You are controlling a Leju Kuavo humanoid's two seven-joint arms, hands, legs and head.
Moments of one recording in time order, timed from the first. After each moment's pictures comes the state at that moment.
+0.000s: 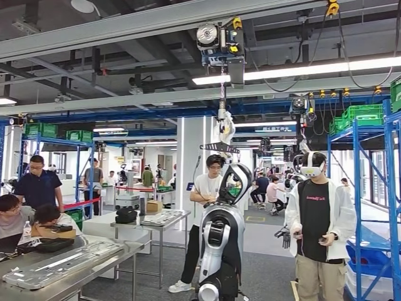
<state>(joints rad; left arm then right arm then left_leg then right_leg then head) -0.08 0.01 1.22 -0.22 -1.11 -0.08 -0.30 -0.78 -0.20 0.97 -1.44 -0.07 0.59 -0.49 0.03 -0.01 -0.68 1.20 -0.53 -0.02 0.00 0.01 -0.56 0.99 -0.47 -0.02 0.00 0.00</state>
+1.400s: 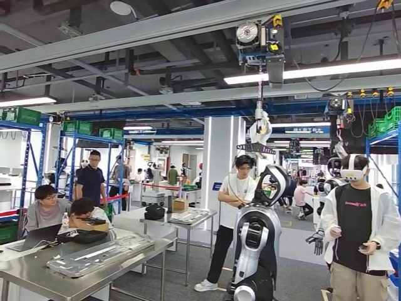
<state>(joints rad) -0.08 0.01 1.23 -0.22 -1.12 -0.08 -0.31 -0.75 -0.20 0.92 -1.47 -0.01 0.56 -0.50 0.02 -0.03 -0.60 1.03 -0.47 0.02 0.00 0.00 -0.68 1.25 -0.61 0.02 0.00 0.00</state>
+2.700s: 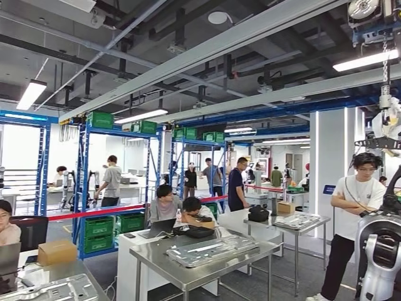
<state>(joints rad) -0.08 0.01 1.24 -0.22 -1.12 -0.08 -0.31 -0.78 -0.22 0.92 -1.46 0.00 0.57 -0.49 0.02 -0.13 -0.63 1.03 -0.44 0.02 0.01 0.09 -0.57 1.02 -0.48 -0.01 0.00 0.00</state>
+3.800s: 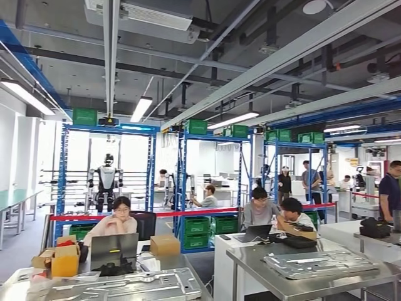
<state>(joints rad) -0.08 0.00 1.25 -0.22 -1.12 -0.08 -0.30 -0.75 -0.22 0.93 -1.46 -0.01 0.55 -0.49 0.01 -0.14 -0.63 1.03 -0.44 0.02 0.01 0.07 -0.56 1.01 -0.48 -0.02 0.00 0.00</state>
